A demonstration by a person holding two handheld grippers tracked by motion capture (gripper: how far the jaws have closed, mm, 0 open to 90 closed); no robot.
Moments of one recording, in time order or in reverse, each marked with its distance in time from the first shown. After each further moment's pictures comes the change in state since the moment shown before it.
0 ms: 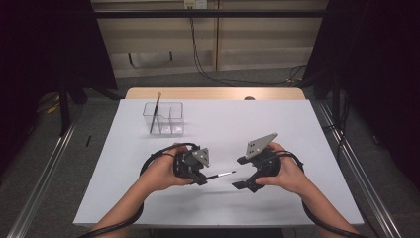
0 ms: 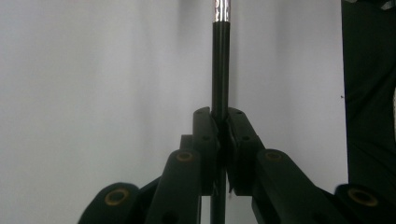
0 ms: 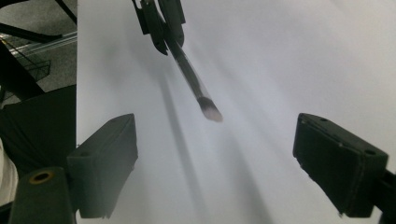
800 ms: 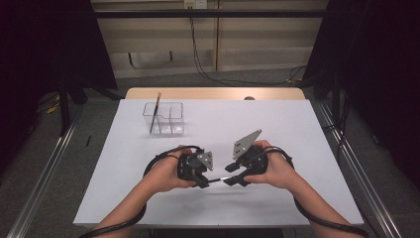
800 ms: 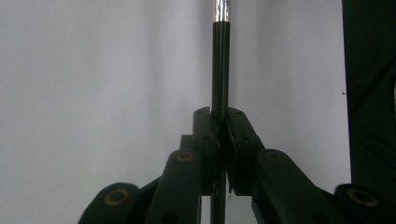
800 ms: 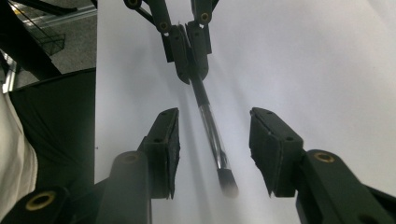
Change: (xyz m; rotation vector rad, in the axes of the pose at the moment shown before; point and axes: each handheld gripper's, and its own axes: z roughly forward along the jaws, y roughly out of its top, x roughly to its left) left arm -0.002 0.005 0.011 0.047 -0.022 0.033; right arm 0.007 0.030 0.012 0.098 0.071 -0.066
